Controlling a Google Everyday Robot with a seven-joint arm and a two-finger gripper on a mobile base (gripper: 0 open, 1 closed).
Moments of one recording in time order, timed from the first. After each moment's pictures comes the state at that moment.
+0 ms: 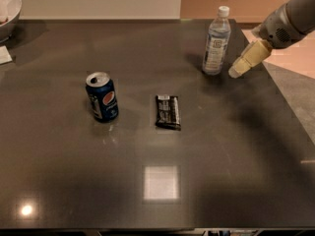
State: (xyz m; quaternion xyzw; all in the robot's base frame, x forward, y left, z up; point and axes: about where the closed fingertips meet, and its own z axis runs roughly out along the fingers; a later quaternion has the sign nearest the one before) arm 0.643 -0.240 0.924 -0.48 0.82 0.08 0.31
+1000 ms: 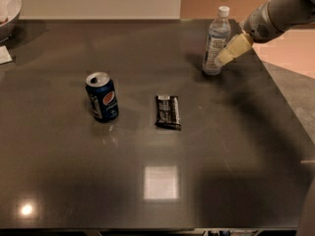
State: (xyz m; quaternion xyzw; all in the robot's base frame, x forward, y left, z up) arm 0.704 -0.219 0.919 -0.46 0.81 0.09 0.36
